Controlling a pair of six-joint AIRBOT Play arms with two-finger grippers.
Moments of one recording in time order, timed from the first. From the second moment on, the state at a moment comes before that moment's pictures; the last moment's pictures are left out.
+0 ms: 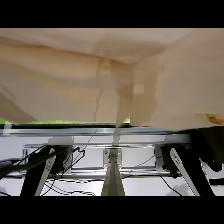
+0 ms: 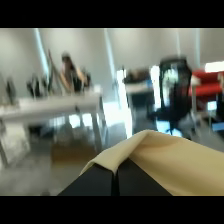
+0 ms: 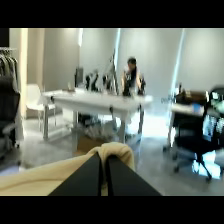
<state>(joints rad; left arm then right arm) 0.30 -0.66 1.68 1.18 -0.91 -1.20 -0.17 -0.68 1.79 -0.84 0.96 1.17</state>
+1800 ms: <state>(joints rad) 0.12 -1.61 1.20 1.09 -1.00 -1.13 -0.15 -1.27 0.83 -1.10 0.75 1.29</state>
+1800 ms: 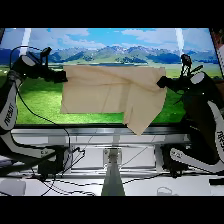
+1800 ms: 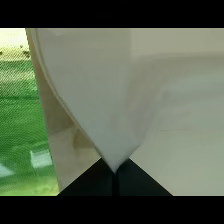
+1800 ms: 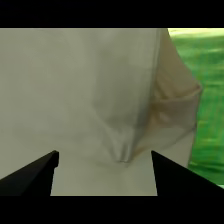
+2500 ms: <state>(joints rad) 0.06 -1.30 1.14 1.45 -0.87 -1.20 -0.15 -1.12 1.02 -1.20 0.78 1.33</state>
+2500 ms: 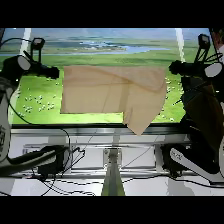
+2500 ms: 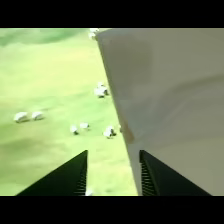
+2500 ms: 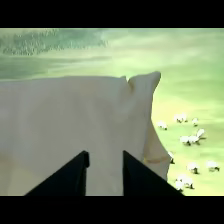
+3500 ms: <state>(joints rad) 0.44 -0.94 0.56 1.17 -0.99 -0.96 -0.36 -0.82 0.31 -0.93 1.12 1.23</state>
